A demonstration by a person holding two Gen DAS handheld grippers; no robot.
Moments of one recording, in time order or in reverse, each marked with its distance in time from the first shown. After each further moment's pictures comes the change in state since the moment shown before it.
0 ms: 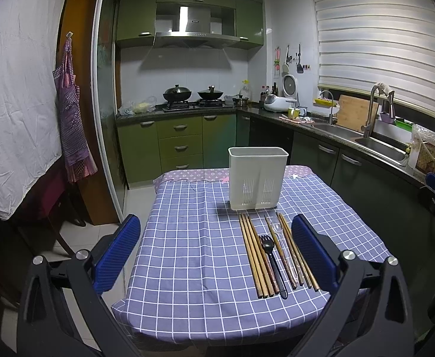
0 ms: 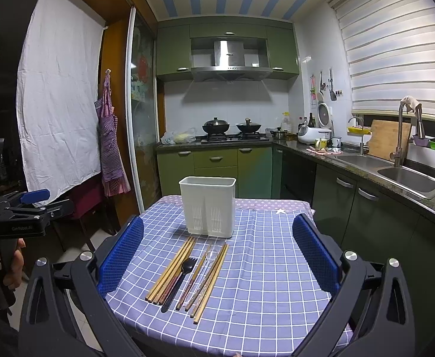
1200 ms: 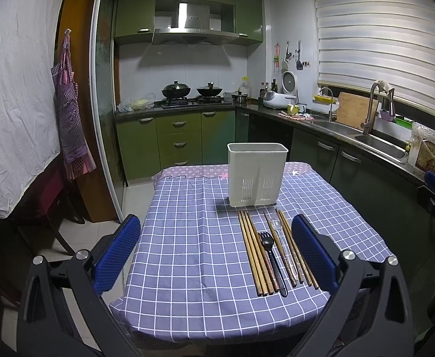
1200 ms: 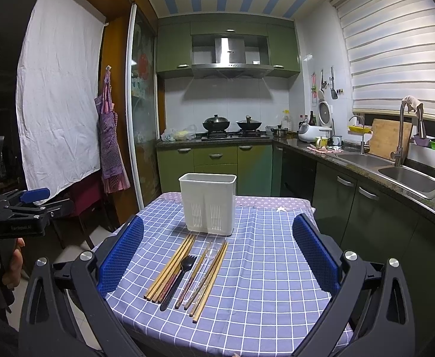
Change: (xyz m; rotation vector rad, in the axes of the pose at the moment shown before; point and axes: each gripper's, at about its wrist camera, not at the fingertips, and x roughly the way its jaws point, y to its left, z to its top) left arm 0.007 -0.002 -0.005 -0.001 0.018 -0.005; right arm 0.000 0.000 -0.001 -0.007 0.014 -0.001
